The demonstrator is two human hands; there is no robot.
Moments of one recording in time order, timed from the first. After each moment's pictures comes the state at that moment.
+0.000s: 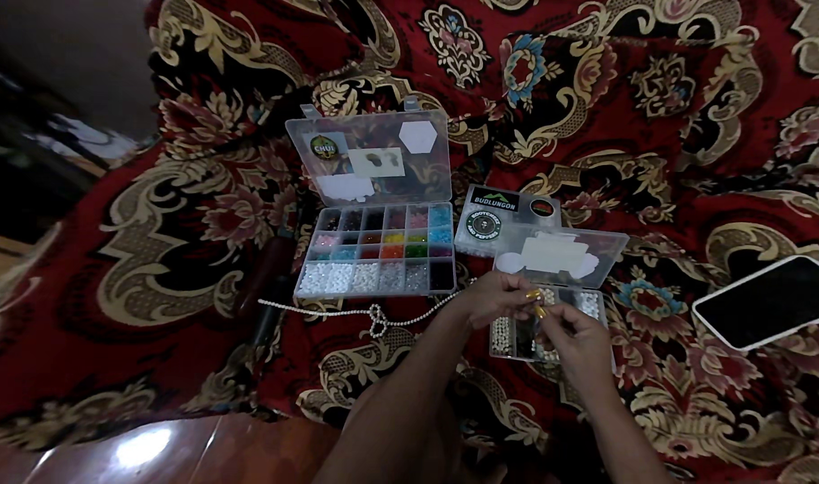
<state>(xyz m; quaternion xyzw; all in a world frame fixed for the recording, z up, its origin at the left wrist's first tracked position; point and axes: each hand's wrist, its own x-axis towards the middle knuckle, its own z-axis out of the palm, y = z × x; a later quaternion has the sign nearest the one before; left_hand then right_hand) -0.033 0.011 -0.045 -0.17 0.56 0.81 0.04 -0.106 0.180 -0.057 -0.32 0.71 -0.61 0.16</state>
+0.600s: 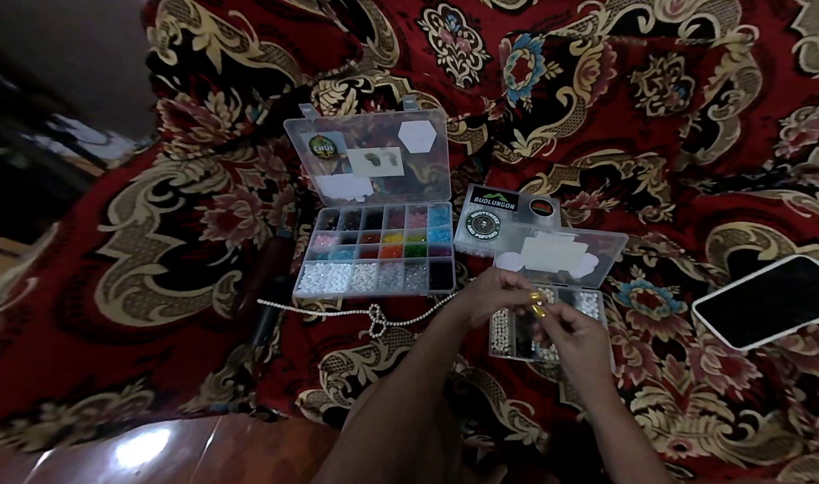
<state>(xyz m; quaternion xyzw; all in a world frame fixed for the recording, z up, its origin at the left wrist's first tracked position) -0.031 0.010 -0.046 -0.14 0.63 0.76 -0.01 -0.105 0.178 -0.056 -0.30 0.72 -0.60 0.18</state>
